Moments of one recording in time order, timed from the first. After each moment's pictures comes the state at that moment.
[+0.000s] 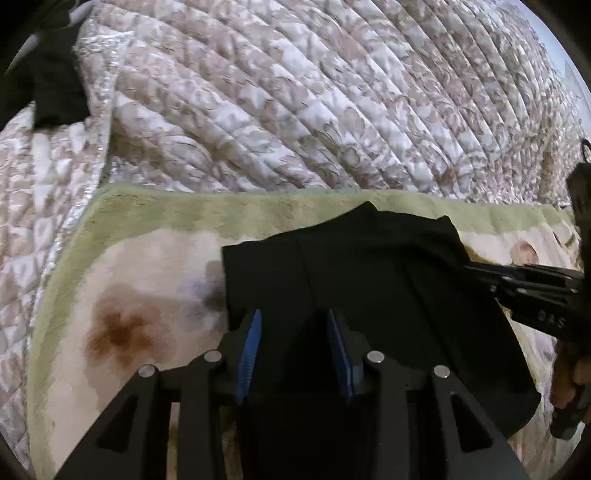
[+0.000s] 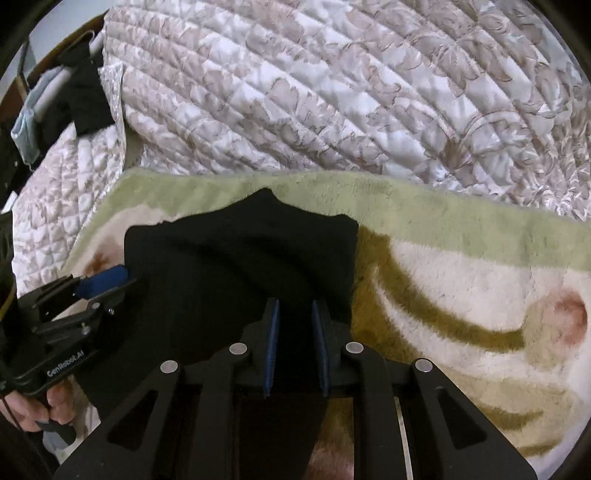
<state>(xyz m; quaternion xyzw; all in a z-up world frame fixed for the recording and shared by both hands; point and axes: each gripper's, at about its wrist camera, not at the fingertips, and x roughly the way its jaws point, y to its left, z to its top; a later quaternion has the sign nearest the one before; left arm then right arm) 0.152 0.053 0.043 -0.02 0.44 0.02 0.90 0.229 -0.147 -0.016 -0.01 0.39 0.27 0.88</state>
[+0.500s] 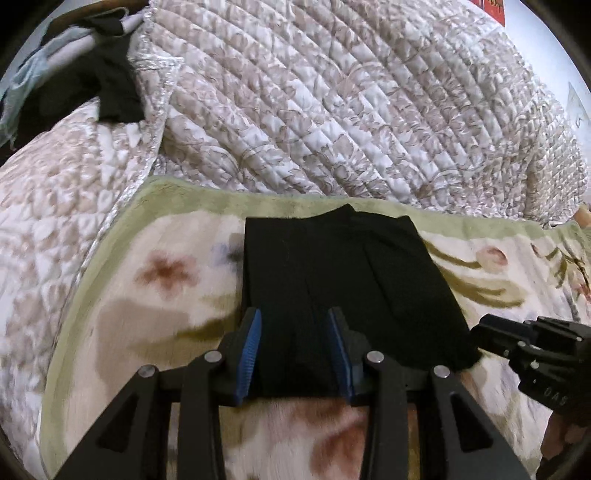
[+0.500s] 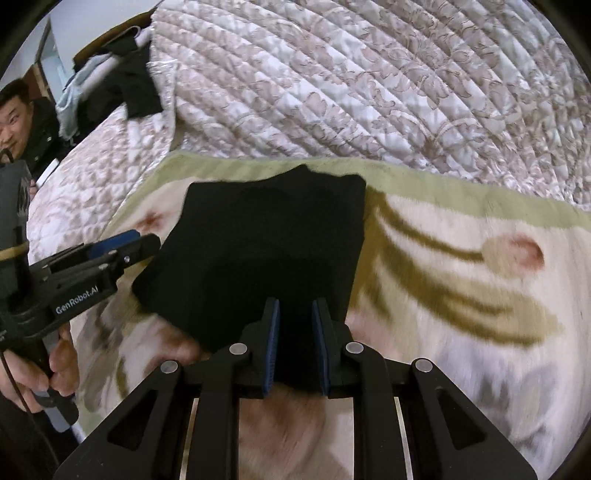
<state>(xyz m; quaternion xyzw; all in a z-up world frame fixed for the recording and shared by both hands) 0.064 0.043 0.089 -0.05 0.41 0.04 0.91 0.108 -0.173 -0.002 -0.03 0.37 0.28 0.89</state>
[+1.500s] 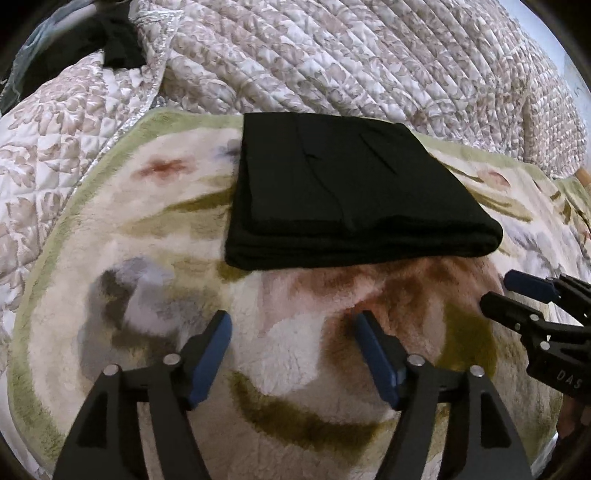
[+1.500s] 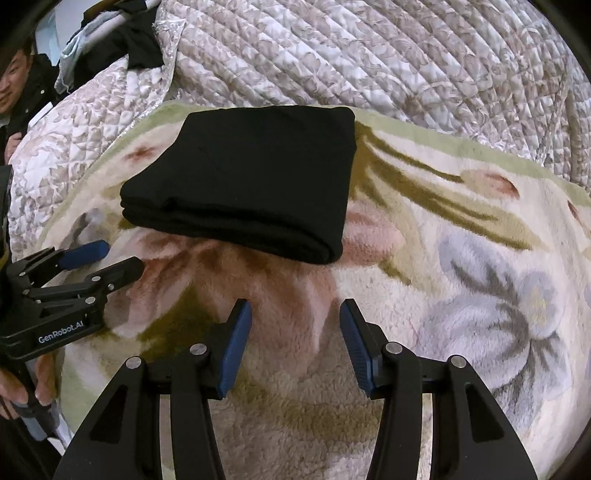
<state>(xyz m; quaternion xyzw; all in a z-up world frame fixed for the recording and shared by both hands) 0.012 0.034 0.026 -0.03 0.47 0.03 0.88 0.061 -0.175 -0.053 -0.08 0.38 0.22 0.90</state>
